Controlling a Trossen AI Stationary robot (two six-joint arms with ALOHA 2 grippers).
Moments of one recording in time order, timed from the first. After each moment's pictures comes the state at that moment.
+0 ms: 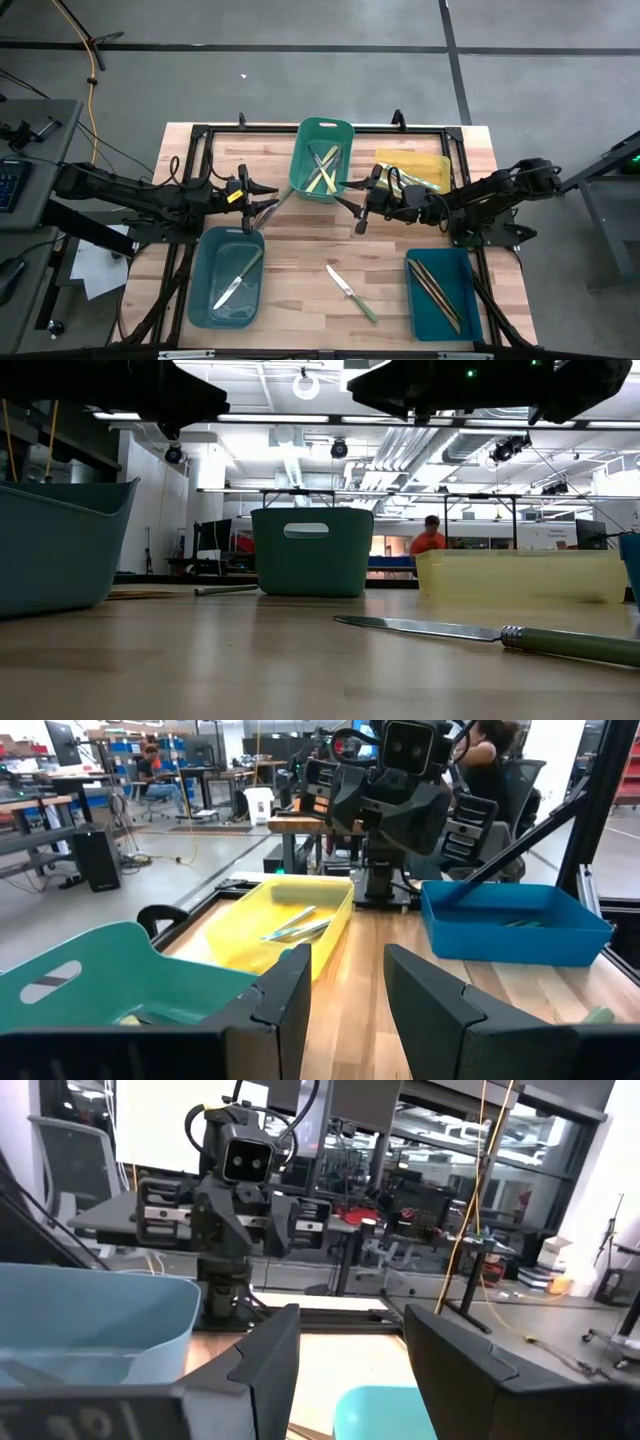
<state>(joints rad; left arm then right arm) -0.10 0.79 0.32 0.44 -0.28 0.00 0.10 1.43 0.59 0.98 0.36 -0.24</state>
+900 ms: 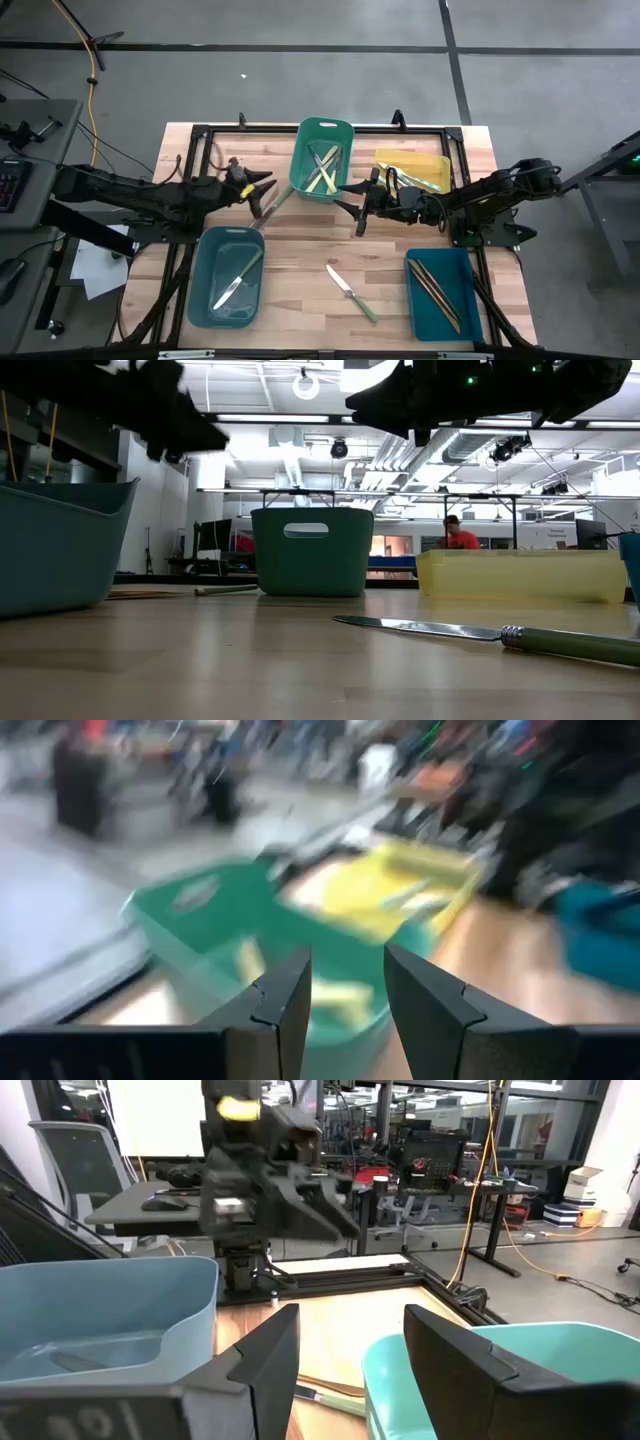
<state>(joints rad) -0.05 0.81 0.35 0.31 -0.54 -0.16 0.10 1.43 0.59 0.87 0.36 -0.04</state>
